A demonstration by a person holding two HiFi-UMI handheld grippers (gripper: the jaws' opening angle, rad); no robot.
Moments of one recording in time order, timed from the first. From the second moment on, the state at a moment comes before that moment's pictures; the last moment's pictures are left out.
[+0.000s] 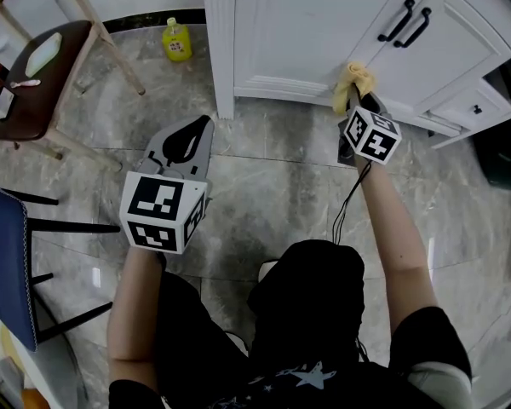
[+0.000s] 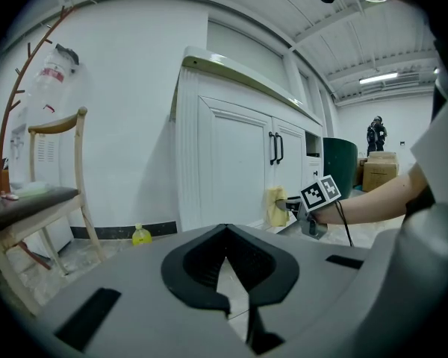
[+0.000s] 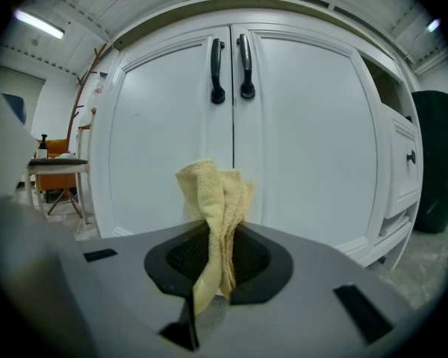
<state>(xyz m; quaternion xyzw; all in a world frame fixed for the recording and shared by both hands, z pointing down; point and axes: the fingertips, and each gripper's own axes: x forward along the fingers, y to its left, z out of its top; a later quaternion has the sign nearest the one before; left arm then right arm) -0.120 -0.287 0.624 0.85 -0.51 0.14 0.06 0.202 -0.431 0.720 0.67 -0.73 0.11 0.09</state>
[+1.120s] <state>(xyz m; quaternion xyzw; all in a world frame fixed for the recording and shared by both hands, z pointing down) -0.244 -0.255 0.646 0.79 -0.59 0.18 0.08 -0.045 -0.445 0.773 0.51 -0.85 0.09 0.13</state>
